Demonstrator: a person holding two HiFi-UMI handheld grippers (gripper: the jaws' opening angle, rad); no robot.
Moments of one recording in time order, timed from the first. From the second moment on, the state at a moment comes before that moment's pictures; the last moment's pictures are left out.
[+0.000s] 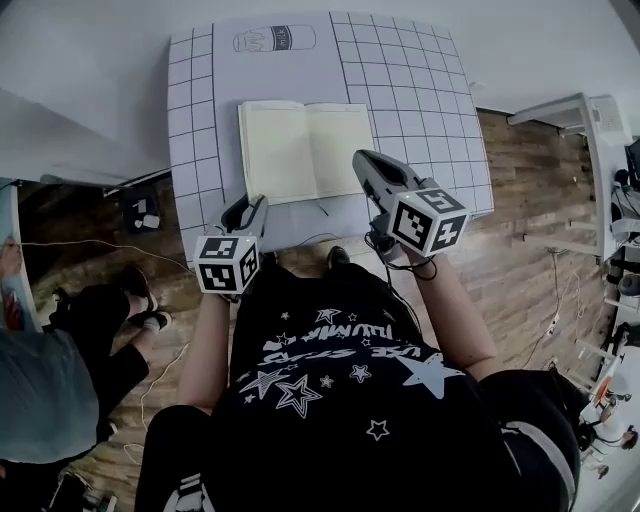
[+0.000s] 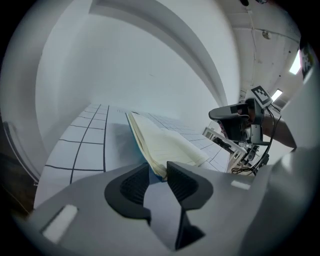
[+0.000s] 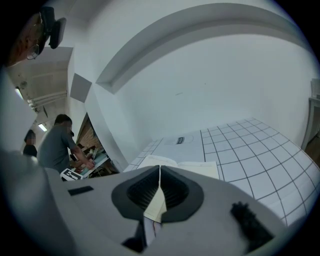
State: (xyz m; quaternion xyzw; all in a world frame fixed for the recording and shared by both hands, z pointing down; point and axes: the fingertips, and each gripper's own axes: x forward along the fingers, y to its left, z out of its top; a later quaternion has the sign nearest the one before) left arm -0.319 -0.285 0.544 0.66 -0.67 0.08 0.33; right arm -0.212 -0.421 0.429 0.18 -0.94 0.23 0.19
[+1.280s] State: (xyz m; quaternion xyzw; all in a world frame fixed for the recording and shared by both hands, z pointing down) left arm -0.183 -0.194 0.446 0.62 -0.76 0.09 0.18; right arm 0.009 -0.312 0.421 0.20 -0.94 0.24 0.13
